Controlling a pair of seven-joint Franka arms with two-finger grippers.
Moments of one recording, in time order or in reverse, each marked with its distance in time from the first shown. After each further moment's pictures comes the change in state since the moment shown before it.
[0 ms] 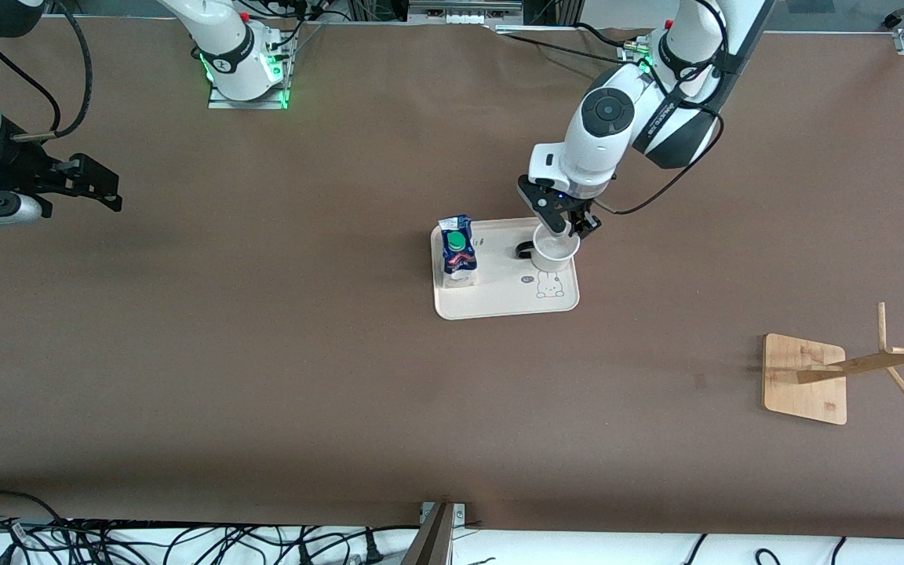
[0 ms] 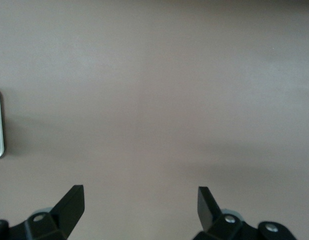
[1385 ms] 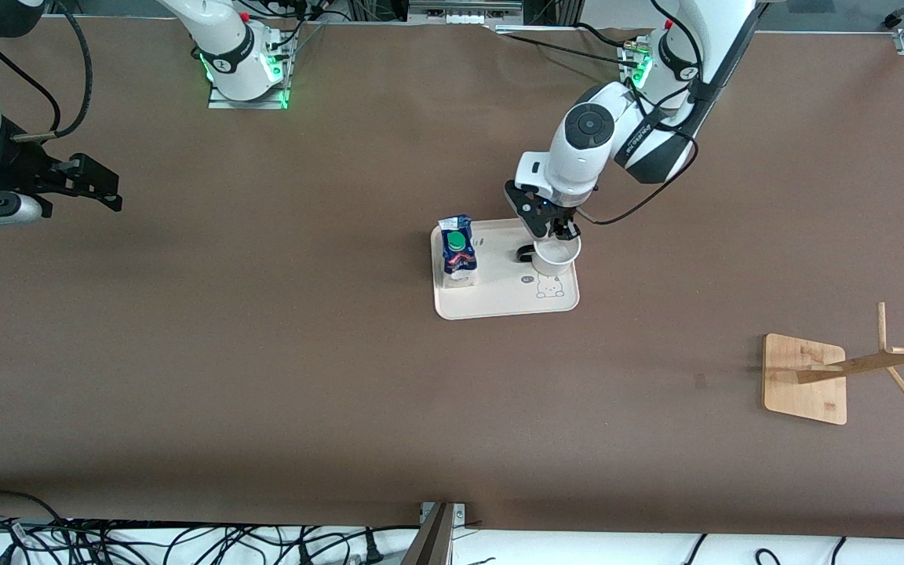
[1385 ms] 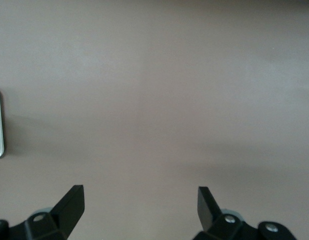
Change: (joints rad) left arm -0.026 0.089 -0.001 0.003 0.022 0.086 0.005; right arm 0.000 0.000 0.000 0.000 0.000 0.000 0.000
